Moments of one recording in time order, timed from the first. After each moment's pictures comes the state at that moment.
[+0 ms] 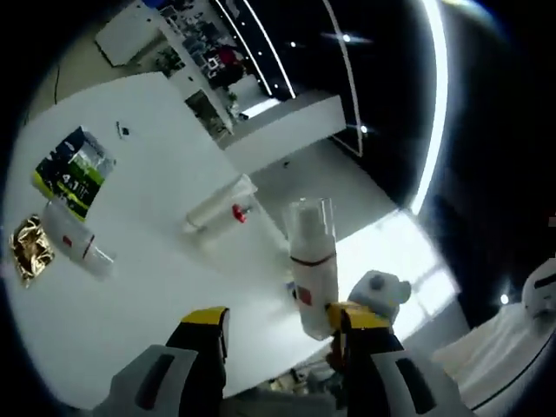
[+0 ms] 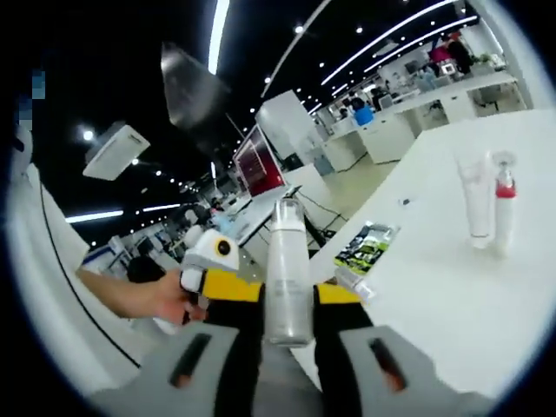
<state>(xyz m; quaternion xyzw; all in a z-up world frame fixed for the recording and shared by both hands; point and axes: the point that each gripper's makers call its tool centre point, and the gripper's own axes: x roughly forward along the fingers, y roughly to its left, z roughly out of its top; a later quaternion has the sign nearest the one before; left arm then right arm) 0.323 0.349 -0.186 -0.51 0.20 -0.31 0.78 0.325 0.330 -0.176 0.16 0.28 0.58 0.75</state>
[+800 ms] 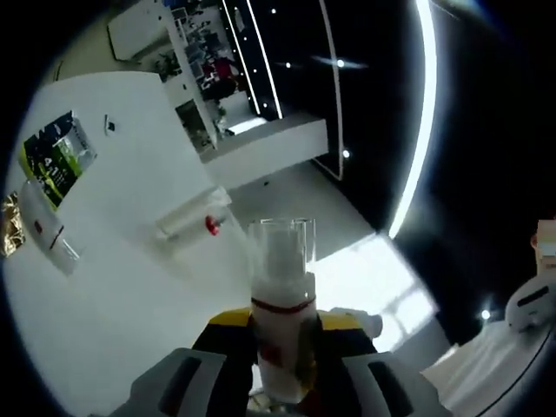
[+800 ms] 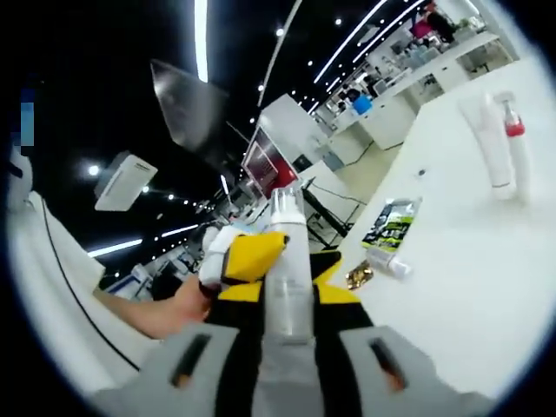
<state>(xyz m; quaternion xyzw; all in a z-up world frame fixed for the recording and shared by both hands) 0.325 0.331 -0.167 -0.51 0.16 -0.33 0.77 0.286 0.348 -0.184 0.23 0.31 0.59 0.71</state>
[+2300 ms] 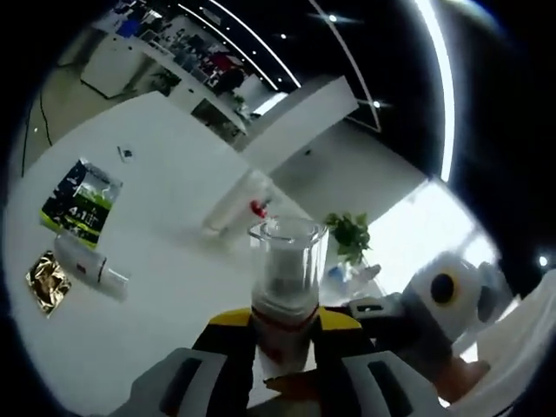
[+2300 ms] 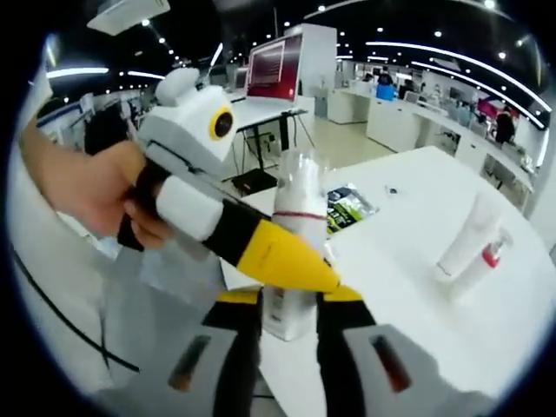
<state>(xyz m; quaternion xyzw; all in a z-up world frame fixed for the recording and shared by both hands) 0.333 0.333 -0.211 -0.37 0.27 -0.25 0.85 0.304 0.342 -0.228 -0.18 0.29 0.57 0.75</state>
